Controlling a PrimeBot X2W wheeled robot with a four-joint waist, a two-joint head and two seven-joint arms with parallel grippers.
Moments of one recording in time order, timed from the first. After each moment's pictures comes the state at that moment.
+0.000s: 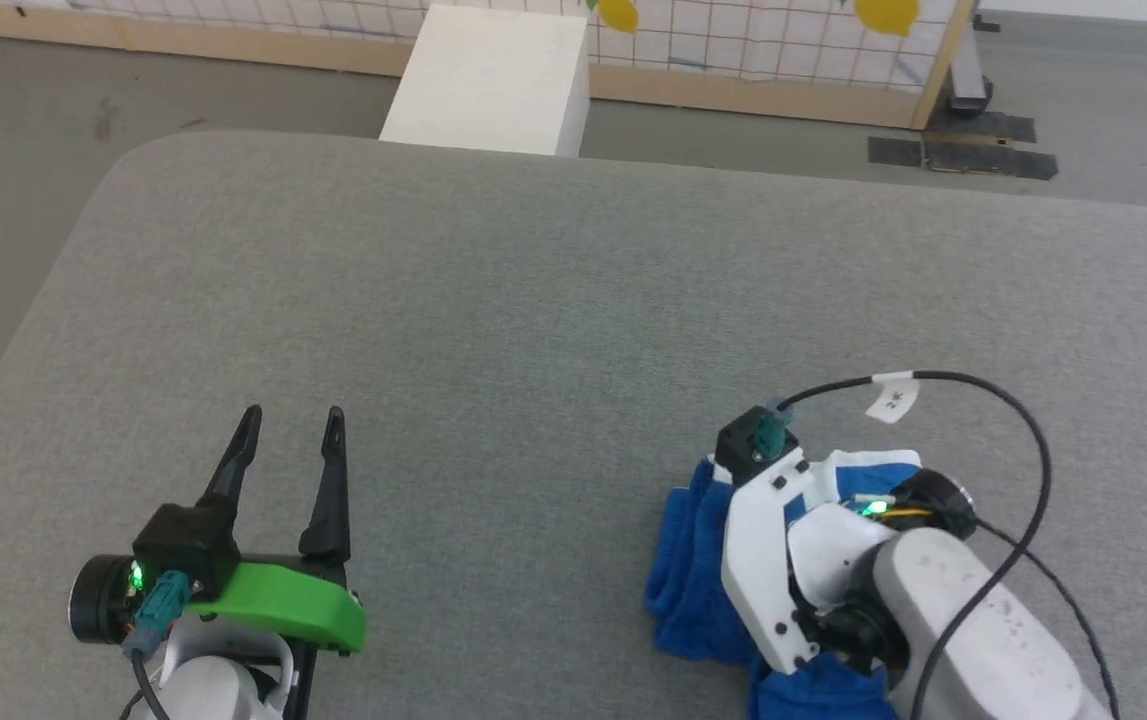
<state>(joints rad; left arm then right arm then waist) -0.08 0.26 -0.19 0.08 -0.30 0.07 -0.25 -0.38 -0.15 0.48 0.24 0.32 0.13 0.98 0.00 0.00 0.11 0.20</state>
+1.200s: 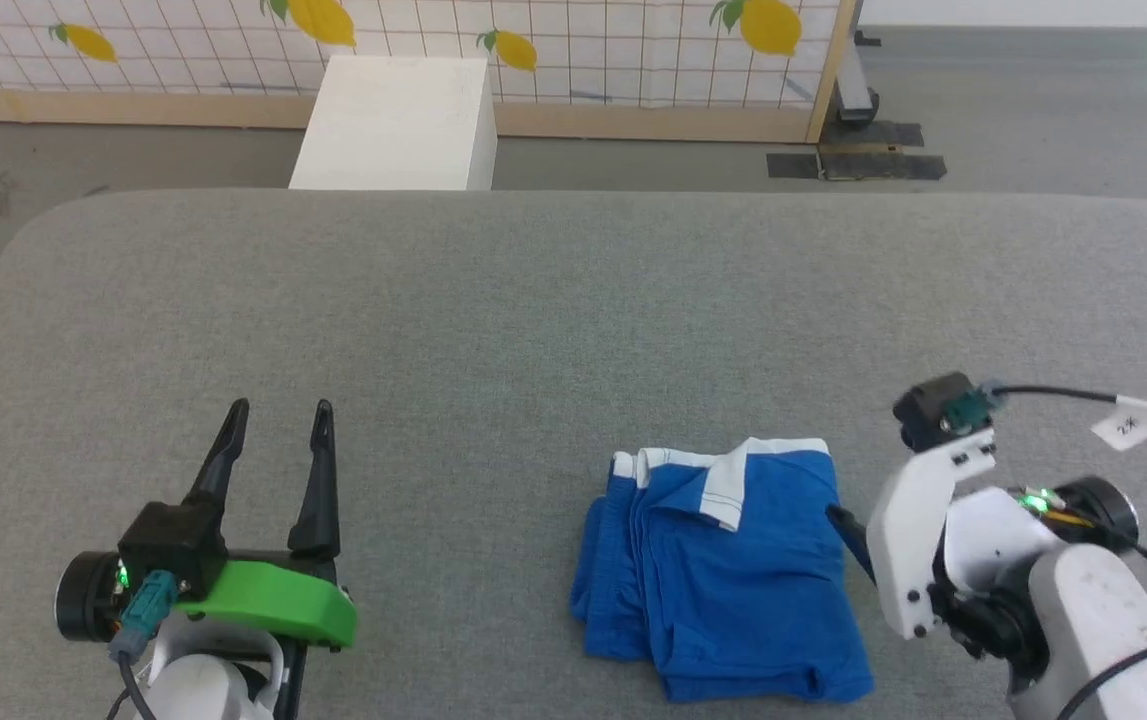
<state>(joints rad) -0.08 0.27 -0.19 0.06 -0.31 0.09 -0.25 -0.25 -0.20 0.19 0.11 0.24 0.13 0.81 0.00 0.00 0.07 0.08</state>
